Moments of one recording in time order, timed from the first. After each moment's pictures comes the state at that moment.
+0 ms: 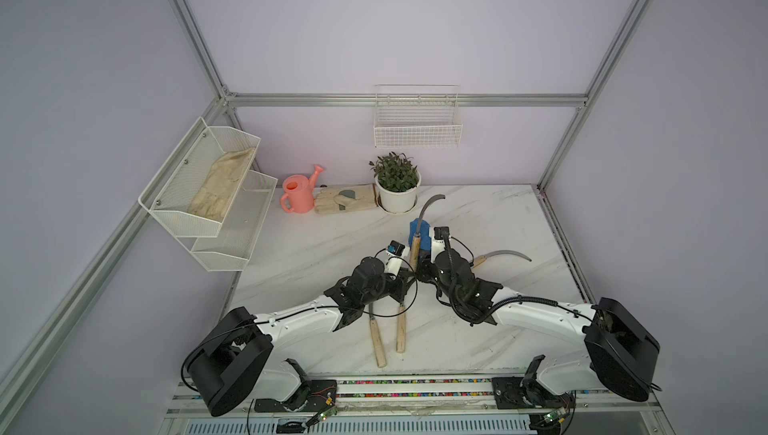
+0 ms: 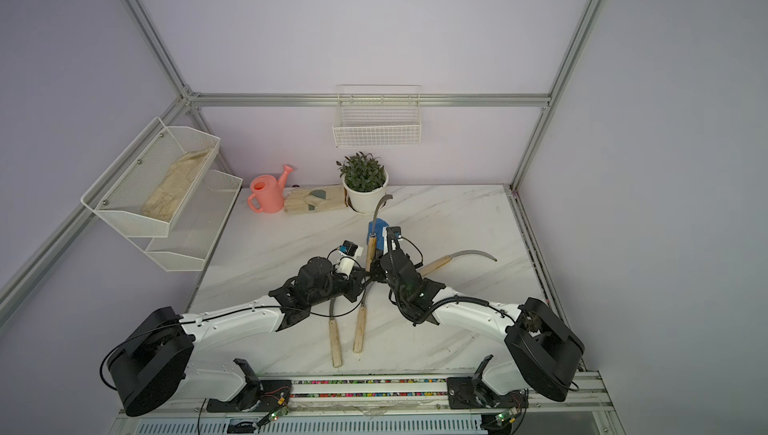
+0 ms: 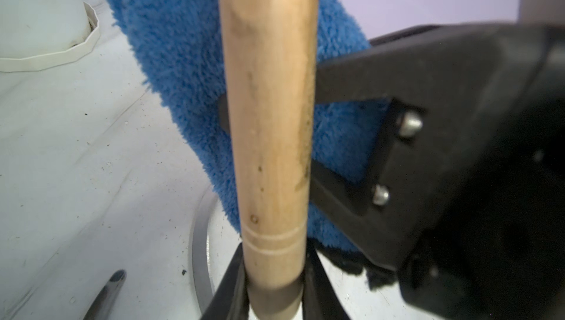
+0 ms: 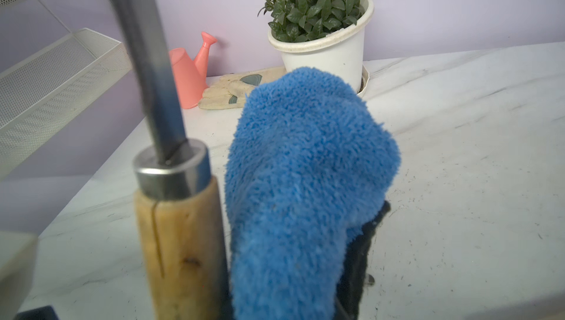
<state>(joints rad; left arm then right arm) -0.77 1.36 0.63 0.32 0.18 -0.30 0.85 1.41 0.75 0.30 0.38 0.46</state>
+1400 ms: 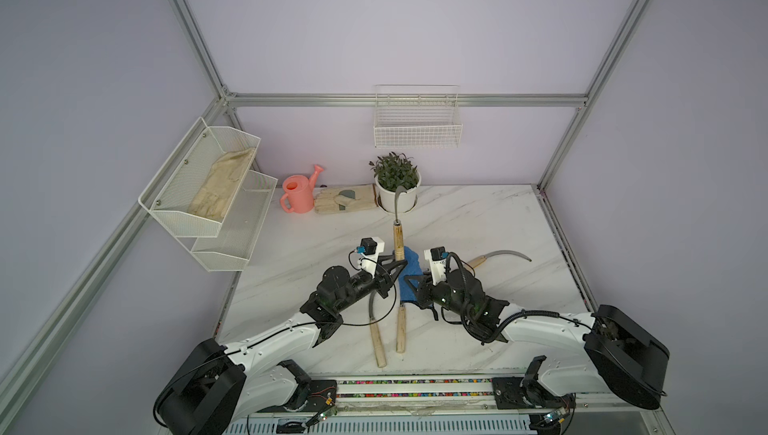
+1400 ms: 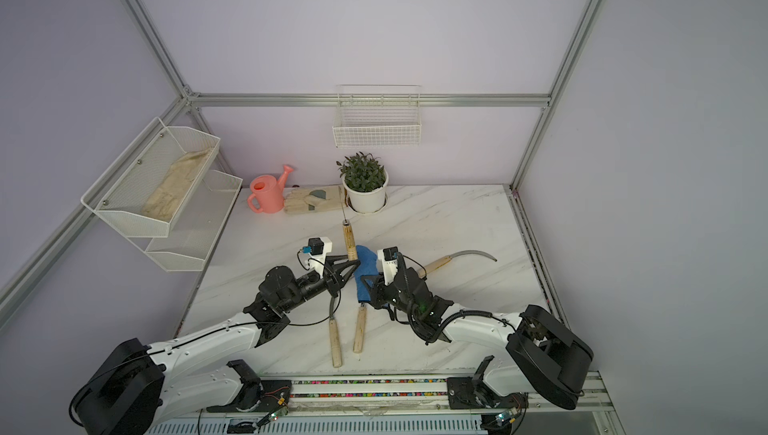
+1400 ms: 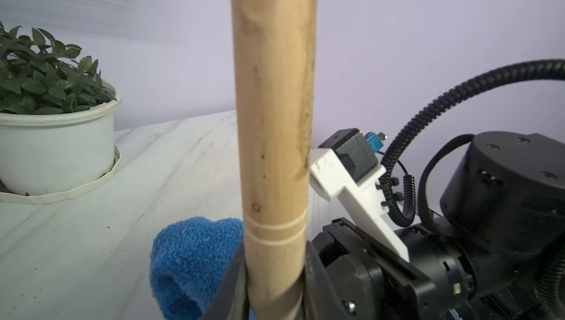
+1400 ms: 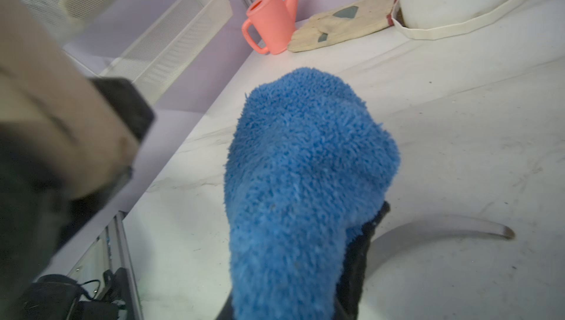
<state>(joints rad) -0.65 1.16 0.44 0.72 0.29 -0.29 0.86 1.36 0.53 0.56 -0.02 0.56</state>
